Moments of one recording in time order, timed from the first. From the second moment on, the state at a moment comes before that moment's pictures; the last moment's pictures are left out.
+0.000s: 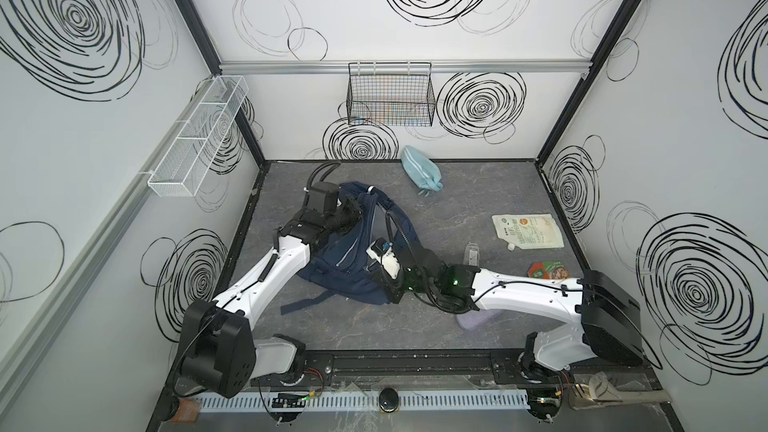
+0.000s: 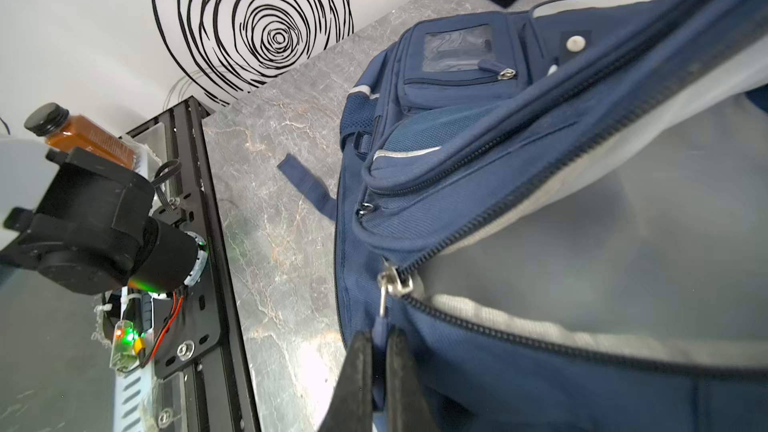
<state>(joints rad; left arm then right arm) -0.28 1.33 0.97 -0.23 0.21 -1.09 1.13 1.49 0.91 0.05 -0.10 0.22</state>
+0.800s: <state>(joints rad) -0.20 1.35 1.03 -0.19 0.30 -0.77 1.14 1.48 0.80 0.15 -0.26 0.24</state>
